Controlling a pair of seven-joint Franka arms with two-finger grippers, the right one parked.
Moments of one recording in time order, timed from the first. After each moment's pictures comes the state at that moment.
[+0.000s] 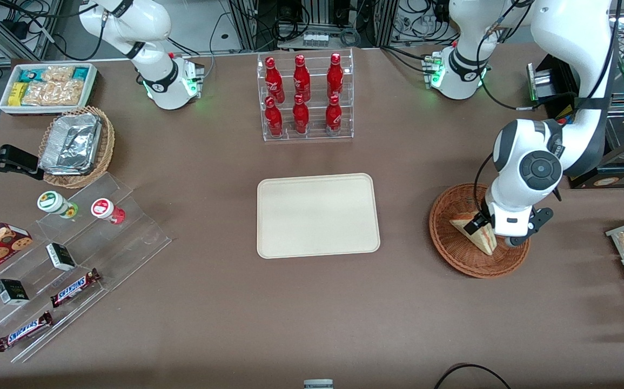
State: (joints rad) arm -0.12 0.25 -0.03 -2.10 0.15 2.29 -0.91
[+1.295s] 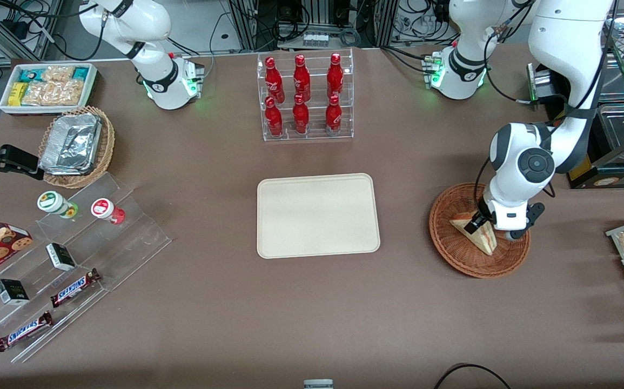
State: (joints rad) arm -0.08 0.29 -0.03 -2.23 0.12 2.52 -0.97
